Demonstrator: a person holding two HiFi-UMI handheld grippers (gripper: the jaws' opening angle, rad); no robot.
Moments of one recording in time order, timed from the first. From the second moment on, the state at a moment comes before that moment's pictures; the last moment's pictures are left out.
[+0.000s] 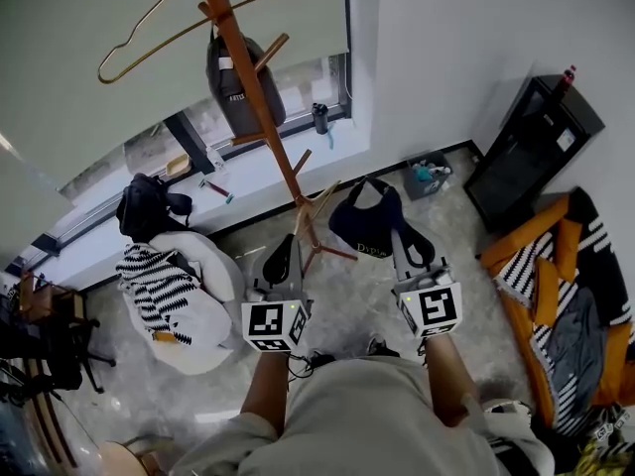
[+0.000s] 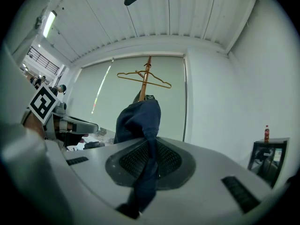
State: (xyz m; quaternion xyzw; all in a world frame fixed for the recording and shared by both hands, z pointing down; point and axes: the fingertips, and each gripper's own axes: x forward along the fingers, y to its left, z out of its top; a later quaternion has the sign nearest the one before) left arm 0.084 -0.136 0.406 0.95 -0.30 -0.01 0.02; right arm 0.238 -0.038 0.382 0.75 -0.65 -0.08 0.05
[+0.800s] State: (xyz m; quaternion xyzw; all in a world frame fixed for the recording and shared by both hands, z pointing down) left arm 0.076 -0.117 0.415 0.96 -0.29 0.00 0.03; right arm 0.233 -0.027 0.390 0.75 -0.65 -0.07 0.06
